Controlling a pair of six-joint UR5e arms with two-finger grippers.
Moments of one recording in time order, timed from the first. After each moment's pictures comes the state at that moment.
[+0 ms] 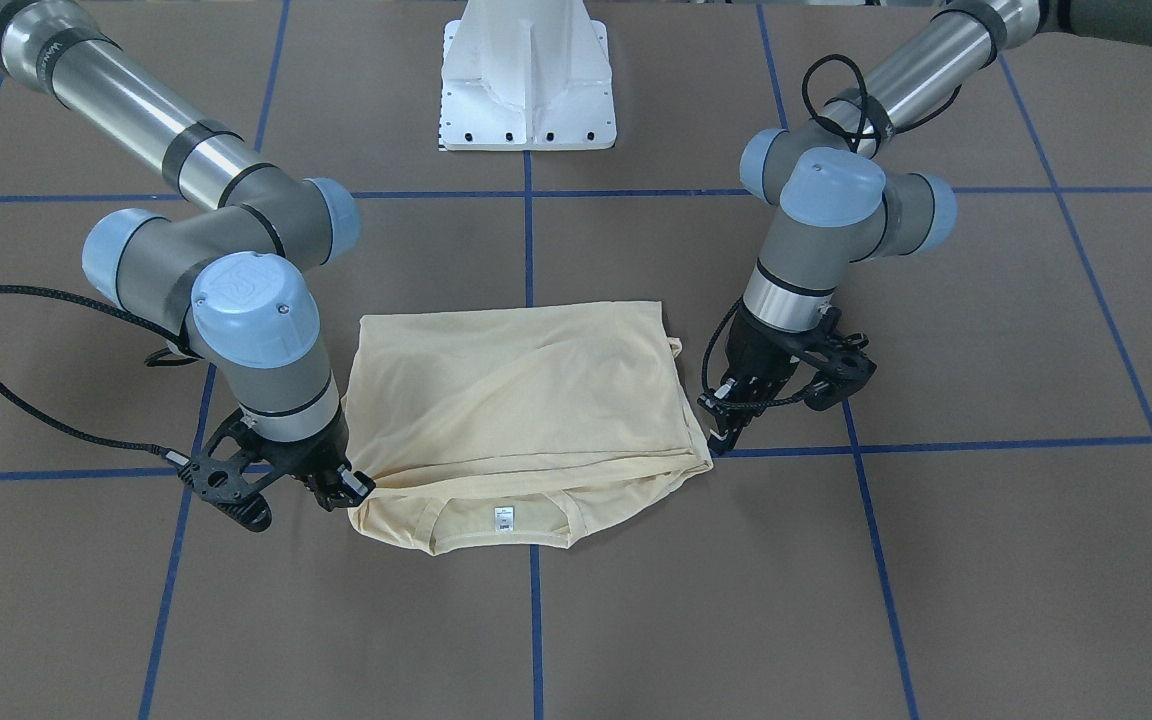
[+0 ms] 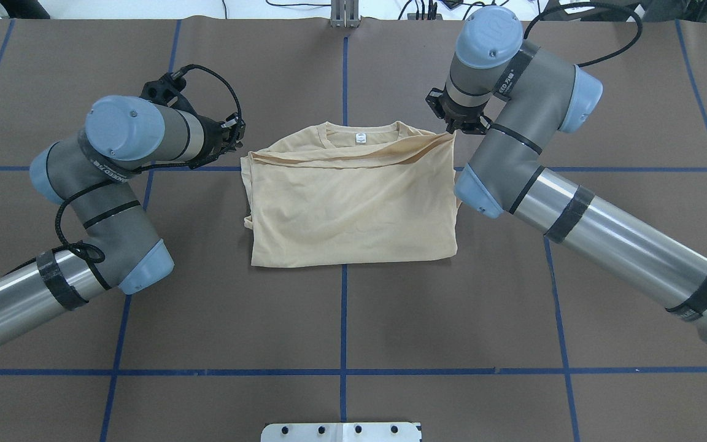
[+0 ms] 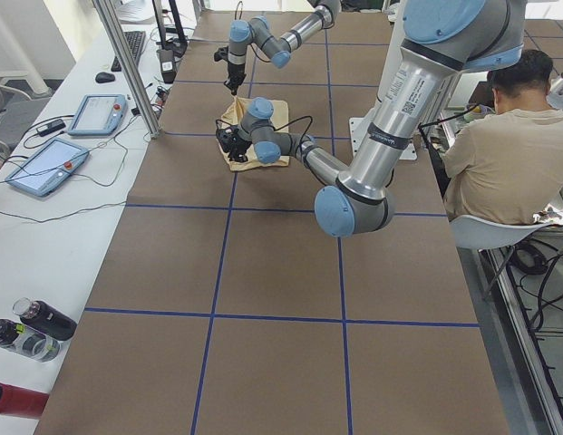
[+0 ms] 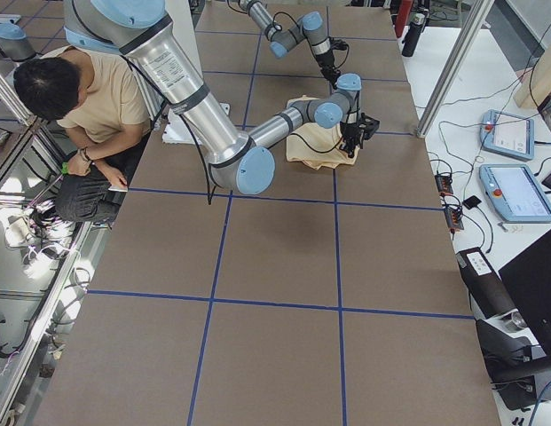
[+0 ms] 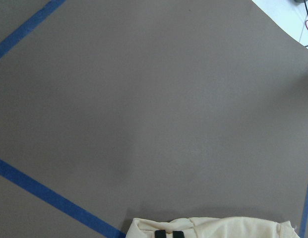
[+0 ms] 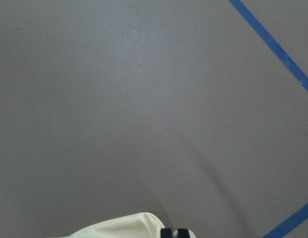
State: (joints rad) left arm -0.70 -2.11 -1.48 -2.19 -1.70 -1.75; right arm 0.80 -0.81 1.28 -1.38 1.88 1.57
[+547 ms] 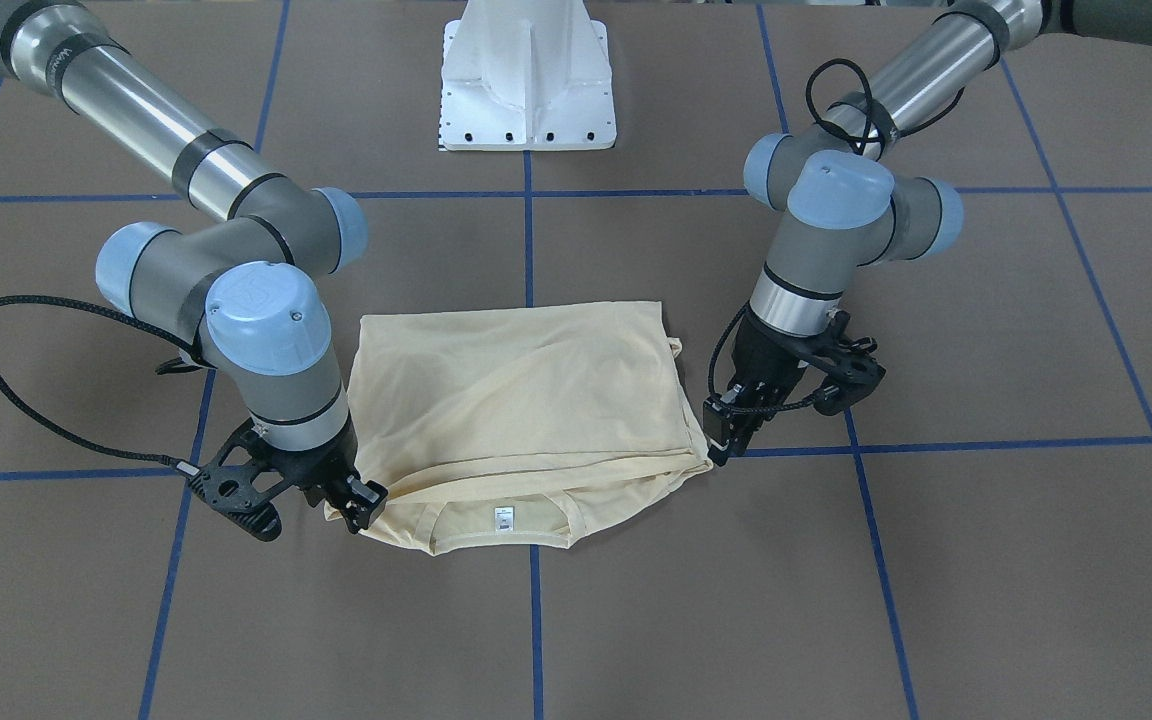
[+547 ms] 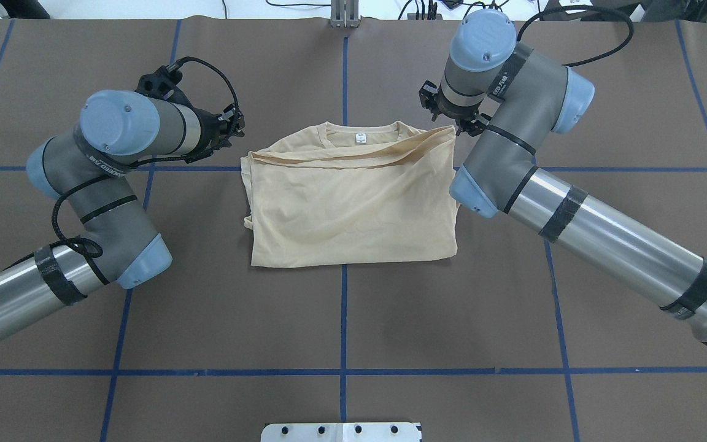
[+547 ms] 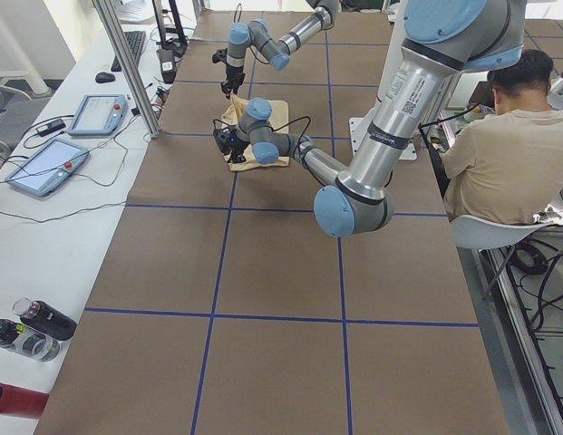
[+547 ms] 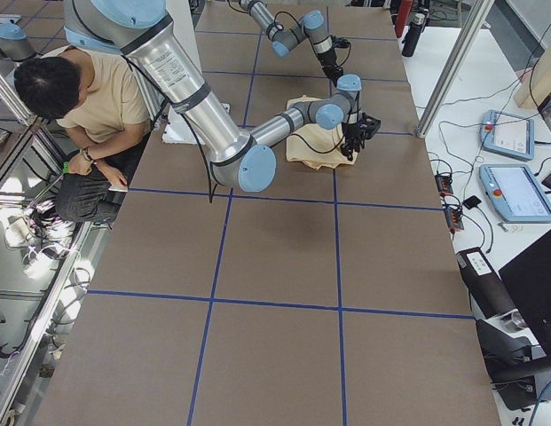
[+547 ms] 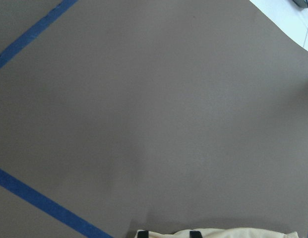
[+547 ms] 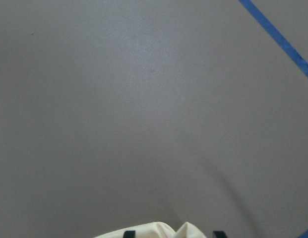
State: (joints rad) left arm -0.72 -2.11 -1.48 -2.22 -1.69 -1.75; right arm 0.79 -0.81 1.26 -1.34 1.85 1.58
